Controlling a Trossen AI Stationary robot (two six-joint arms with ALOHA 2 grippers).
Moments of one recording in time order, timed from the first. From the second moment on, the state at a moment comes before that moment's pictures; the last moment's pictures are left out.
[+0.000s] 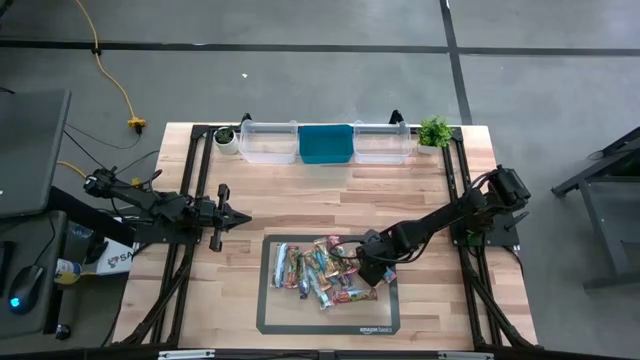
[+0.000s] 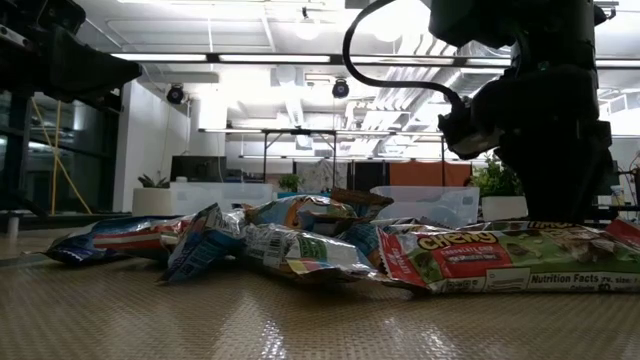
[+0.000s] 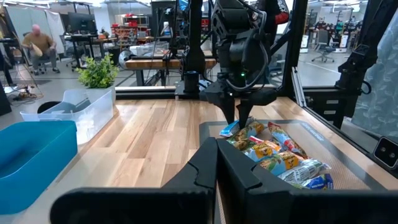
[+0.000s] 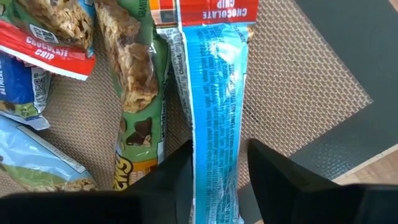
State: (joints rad) left arm -0.38 0.04 0.03 0.03 -0.37 0.02; right arm 0.36 1.74 0.96 -0.59 -0.09 1.15
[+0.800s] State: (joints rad) left arm -0.38 0.04 0.03 0.03 -0.37 0.02; right arm 0.35 1.74 0.97 -0.56 -0.13 1.16
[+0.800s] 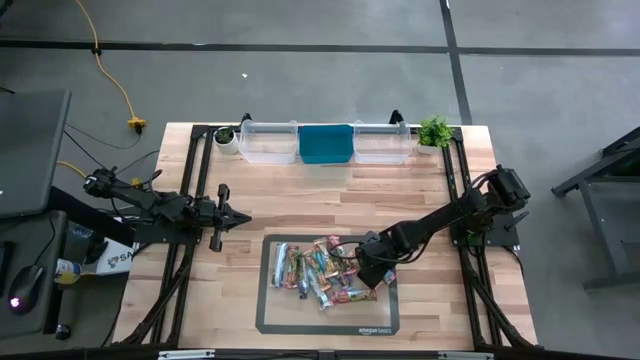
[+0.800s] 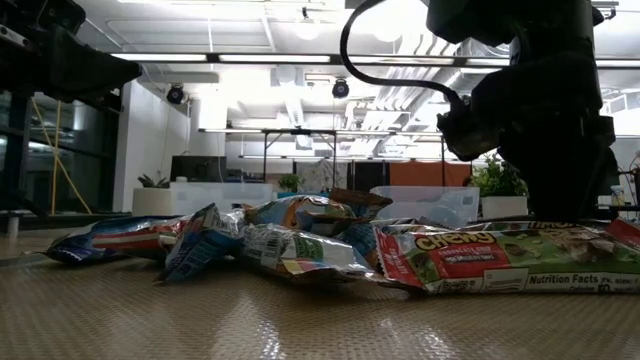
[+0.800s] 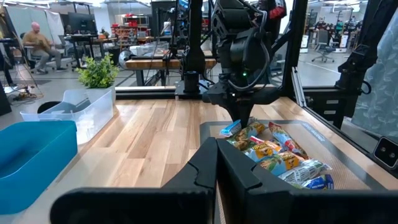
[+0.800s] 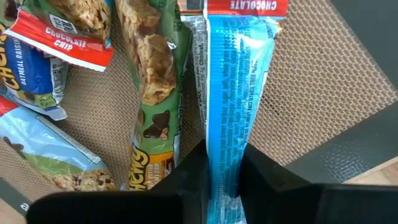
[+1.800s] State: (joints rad) left arm -0.38 0.04 0.03 0.03 -0.37 0.02; right arm 0.18 1.23 0.97 -0.17 0.46 0.90
